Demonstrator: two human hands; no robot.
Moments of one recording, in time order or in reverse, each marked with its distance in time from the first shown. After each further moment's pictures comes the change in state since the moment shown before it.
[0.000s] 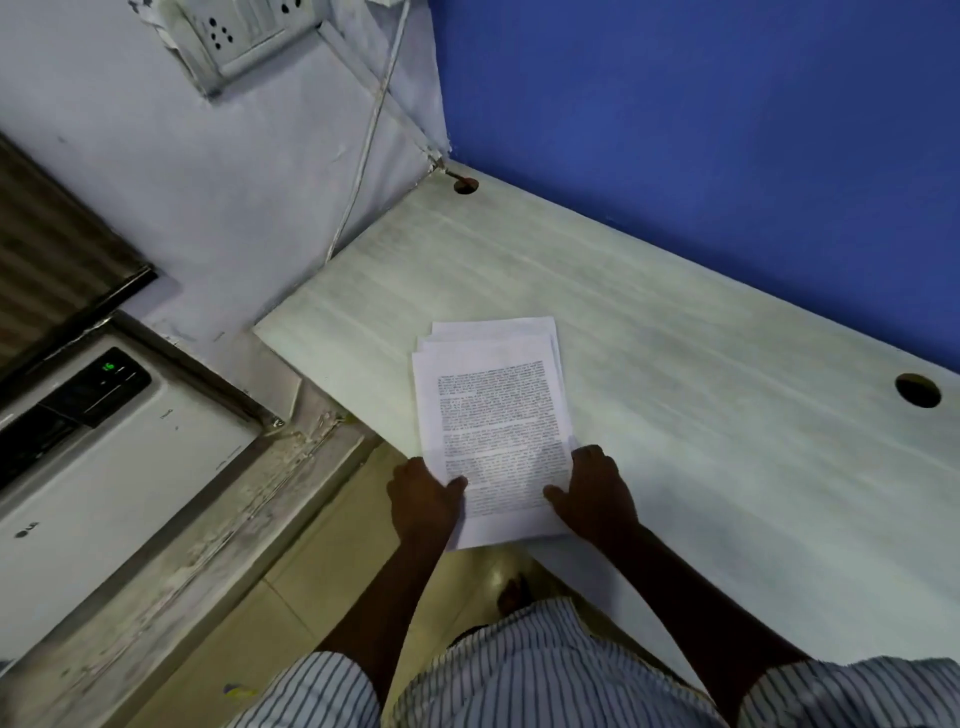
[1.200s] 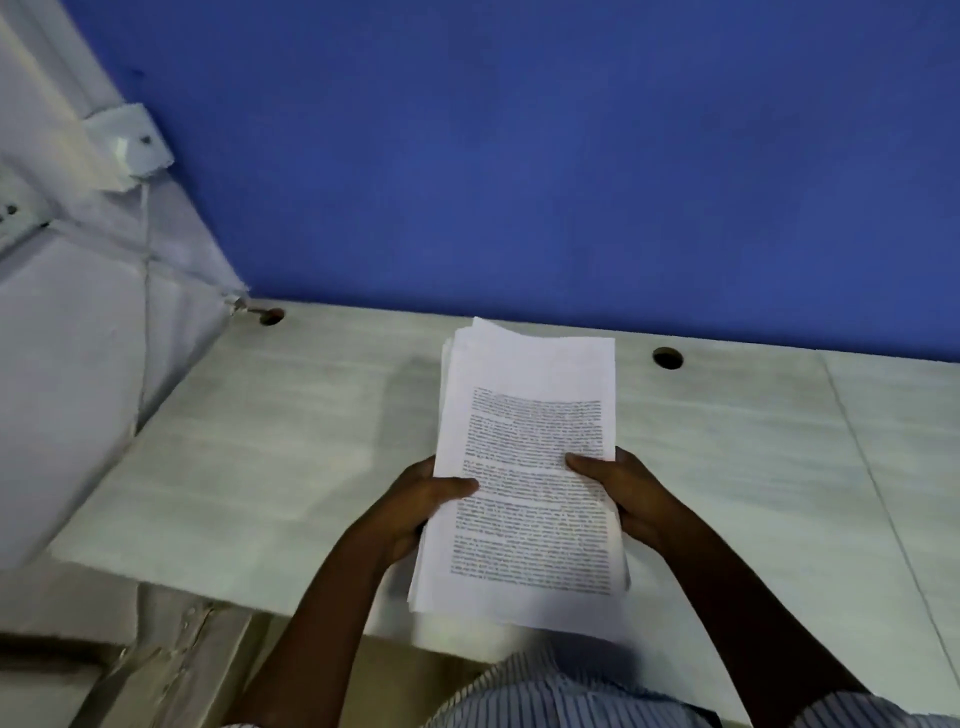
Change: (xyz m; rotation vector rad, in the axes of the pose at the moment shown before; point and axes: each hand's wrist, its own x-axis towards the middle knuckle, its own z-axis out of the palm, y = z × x) left_hand -0.050 0.204 -0.015 -0.555 -1.112 0.249; right_hand -0.065 0.125 -0.137 1.564 0.145 0.214
